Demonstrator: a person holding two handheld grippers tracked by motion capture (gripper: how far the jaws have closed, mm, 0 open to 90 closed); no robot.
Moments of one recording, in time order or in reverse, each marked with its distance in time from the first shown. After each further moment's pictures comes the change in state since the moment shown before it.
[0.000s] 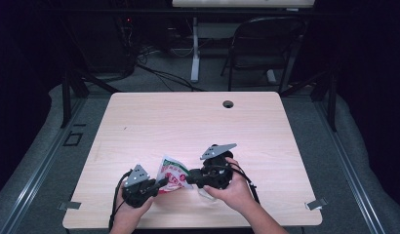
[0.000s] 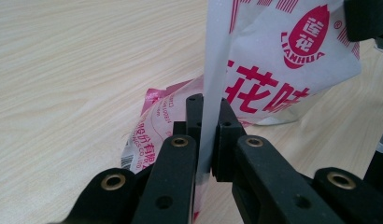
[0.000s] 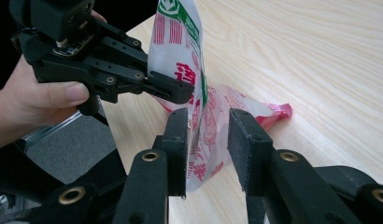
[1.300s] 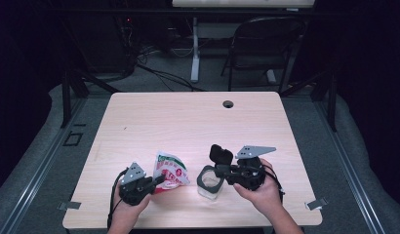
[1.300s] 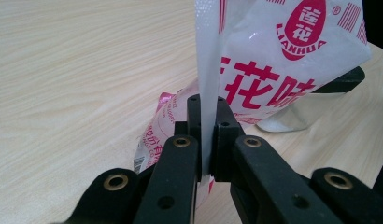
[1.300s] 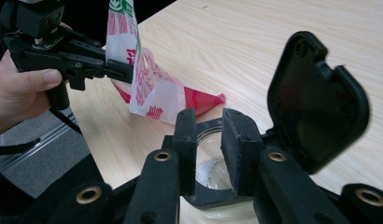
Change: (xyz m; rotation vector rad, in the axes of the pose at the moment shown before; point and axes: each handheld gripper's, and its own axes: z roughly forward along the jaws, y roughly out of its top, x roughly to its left) left arm 0.006 0.002 -0.005 -0.021 0.029 -0.025; right arm -0.023 -0.029 -0.067 -0.111 -0.127 0.043
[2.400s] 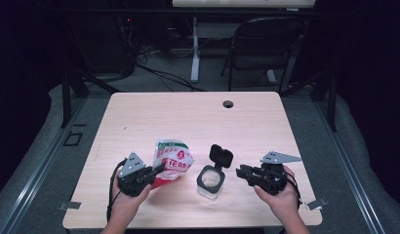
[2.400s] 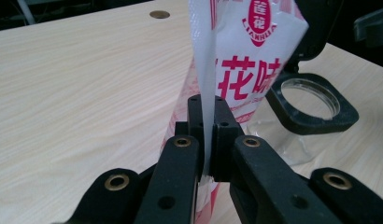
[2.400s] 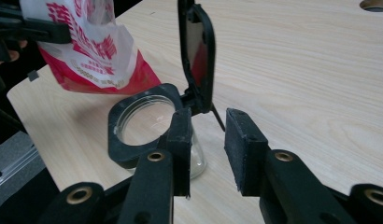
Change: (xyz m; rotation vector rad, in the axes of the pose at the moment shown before) left arm -0.002 0.028 -0.008 -0.059 0.038 0.046; right arm -0.037 -0.043 -0.030 -0.075 -0.134 0.090
